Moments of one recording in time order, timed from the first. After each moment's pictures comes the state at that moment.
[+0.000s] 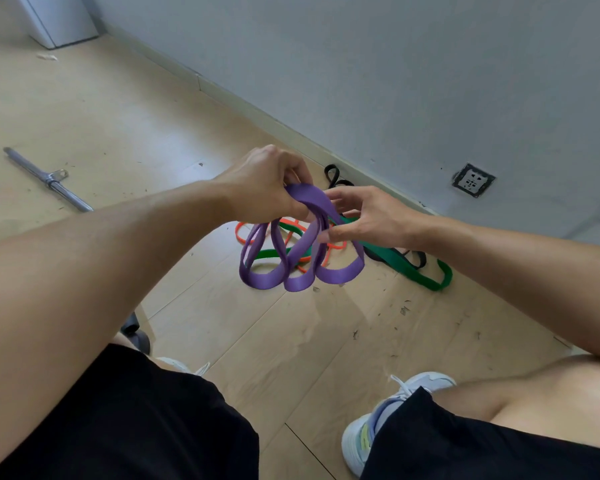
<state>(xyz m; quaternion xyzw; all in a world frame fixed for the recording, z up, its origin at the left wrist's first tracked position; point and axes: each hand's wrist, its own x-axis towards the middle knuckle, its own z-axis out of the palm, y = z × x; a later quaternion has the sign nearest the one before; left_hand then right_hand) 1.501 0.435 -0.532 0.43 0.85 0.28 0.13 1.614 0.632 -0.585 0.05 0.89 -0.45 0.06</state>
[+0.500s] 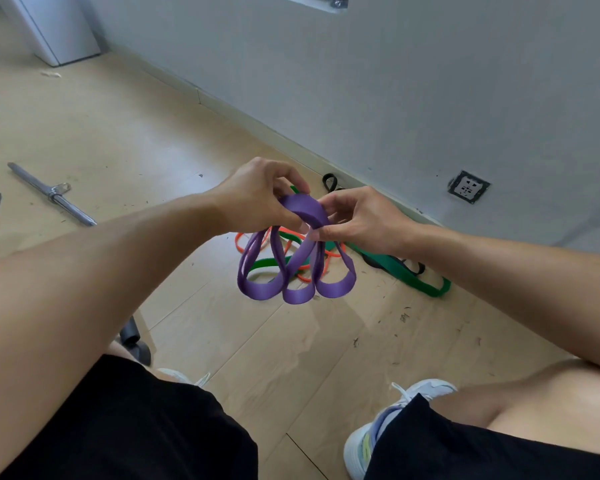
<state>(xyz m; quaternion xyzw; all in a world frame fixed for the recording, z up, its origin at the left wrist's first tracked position) 1.503 0.428 -0.529 0.39 0.84 0.33 0.19 1.616 0.618 -0.576 0.04 0.85 -0.53 -0.01</state>
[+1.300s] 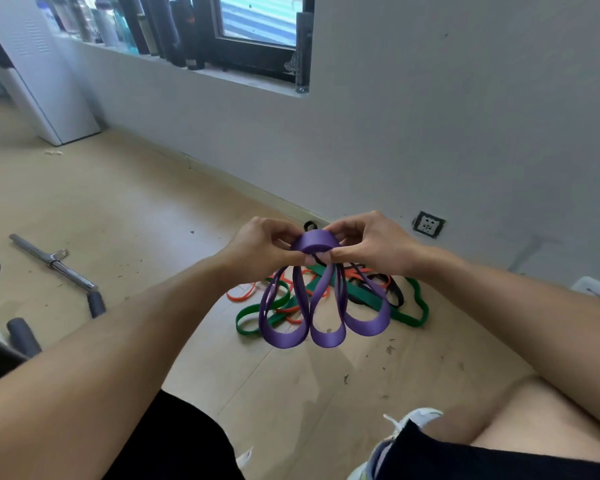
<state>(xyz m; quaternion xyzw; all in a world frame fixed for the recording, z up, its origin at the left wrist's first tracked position) 1.545 0.441 -0.508 0.40 0.79 0.41 0.19 1.670 0.639 -0.507 0.07 0.88 -0.48 -0.05</state>
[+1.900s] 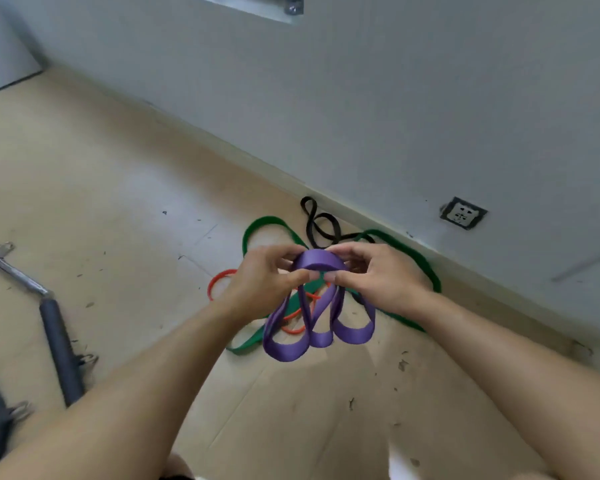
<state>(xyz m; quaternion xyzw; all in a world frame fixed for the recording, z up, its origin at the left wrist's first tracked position) 1.458 0.541 -0.602 0.33 0.81 0.42 0.25 1.582 0.716 -0.616 0.20 0.83 -0.52 -0.03</state>
